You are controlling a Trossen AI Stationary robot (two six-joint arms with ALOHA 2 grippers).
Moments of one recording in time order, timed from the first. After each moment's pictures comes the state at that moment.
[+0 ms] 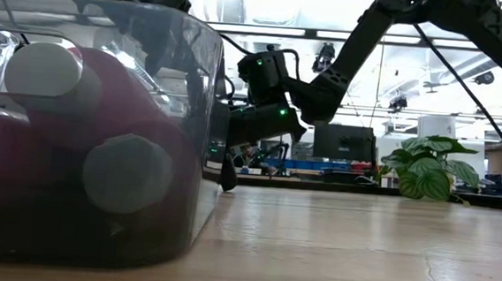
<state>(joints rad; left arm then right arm) 0.29 1.13 0.75 -0.14 -0.01 -0.16 -0.20 2.30 1.32 0.69 -0.21 0.95</state>
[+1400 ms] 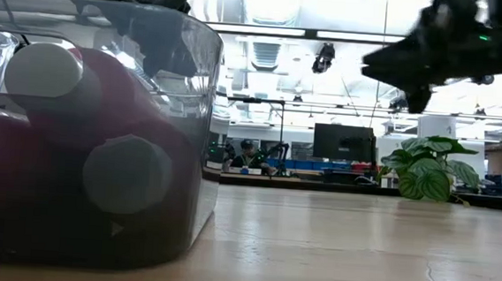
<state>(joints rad) 0.29 1.13 0.75 -0.16 -0.01 -0.16 0.15 0.98 0.22 0.69 0.40 0.44</state>
